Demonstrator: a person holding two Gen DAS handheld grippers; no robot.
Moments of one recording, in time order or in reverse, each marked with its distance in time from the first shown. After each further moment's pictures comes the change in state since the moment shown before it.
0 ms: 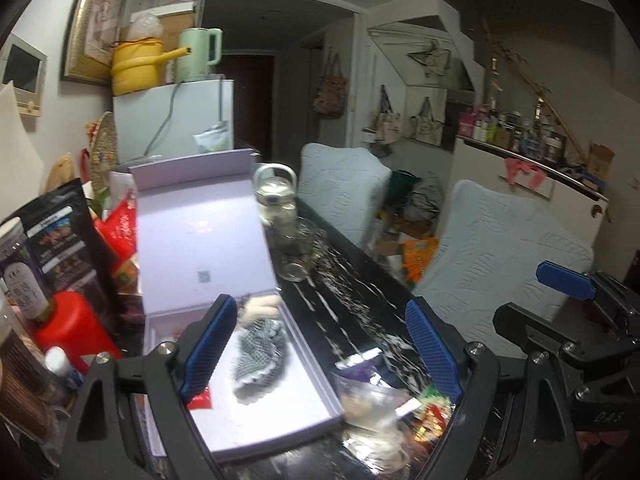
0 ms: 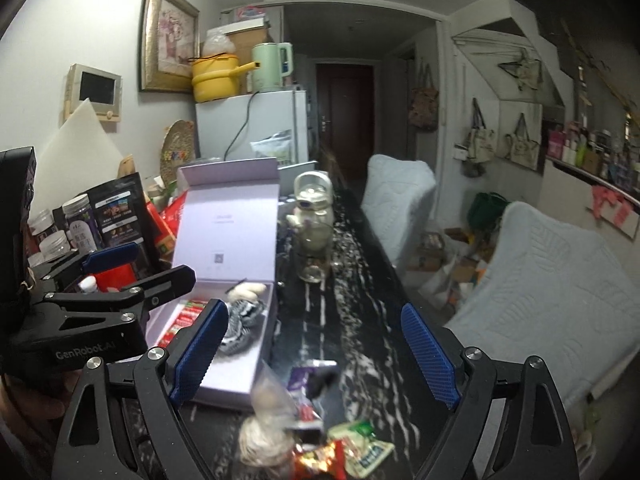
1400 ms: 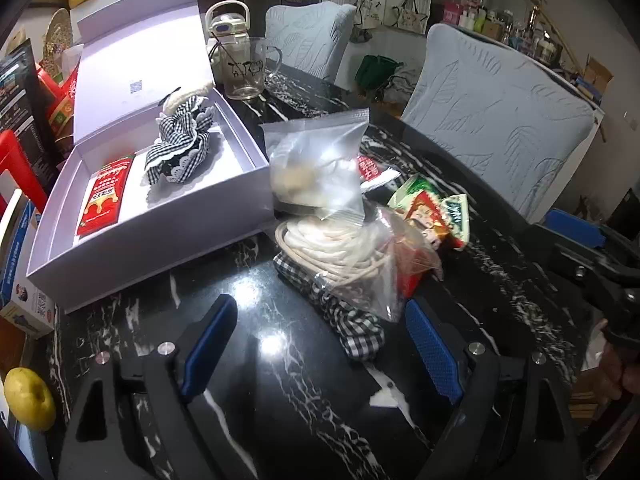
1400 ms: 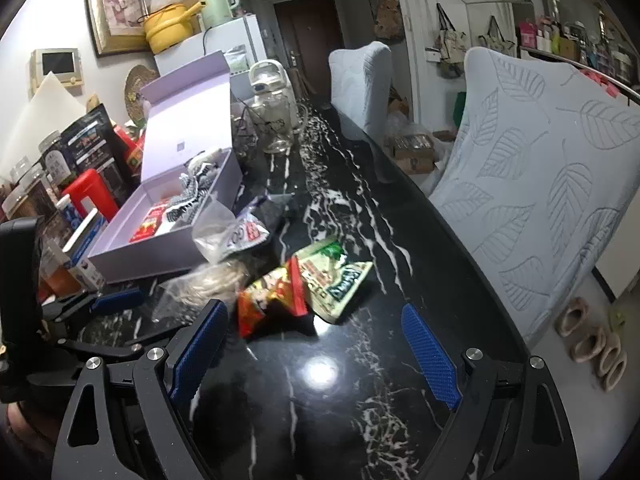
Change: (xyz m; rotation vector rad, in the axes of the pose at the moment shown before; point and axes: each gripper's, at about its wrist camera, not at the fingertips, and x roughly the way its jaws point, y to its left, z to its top) left arm 0.053 -0.049 -0.167 0.034 0.398 -0.048; right arm 0.008 -0.057 -0.161 0.194 0.241 0.019
